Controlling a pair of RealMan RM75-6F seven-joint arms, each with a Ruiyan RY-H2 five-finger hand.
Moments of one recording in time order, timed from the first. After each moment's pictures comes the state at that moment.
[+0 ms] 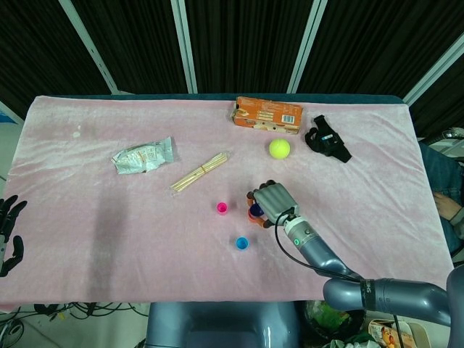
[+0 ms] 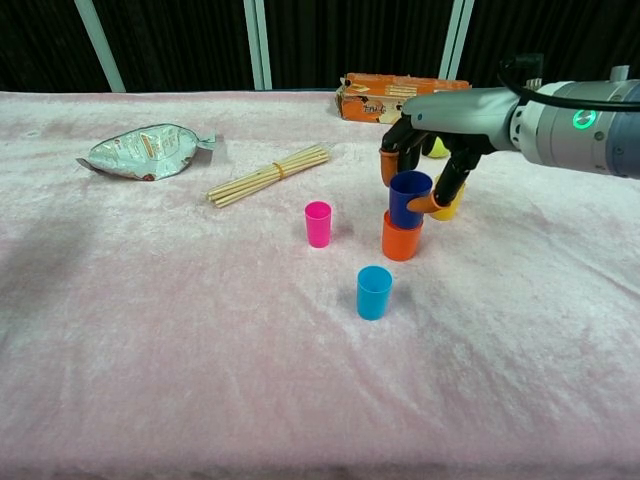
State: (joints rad) left arm -0.06 -1.03 -0.03 -1.65 1.54 1.53 0.07; right arm 0.93 -1.41 0.19 -1.68 -0.82 0.86 -0.53
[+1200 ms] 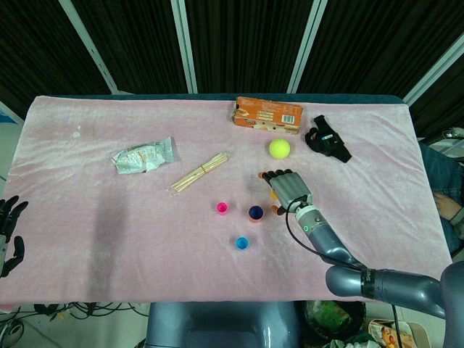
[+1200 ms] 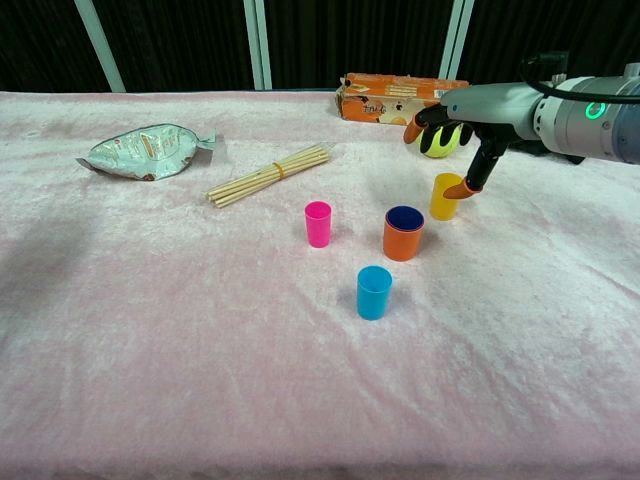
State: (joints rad) left arm -0.06 -1.03 -0.03 -1.65 1.54 1.53 0.08; right arm 0.96 -1.43 0.16 -1.53 -0.75 0.85 -0.46
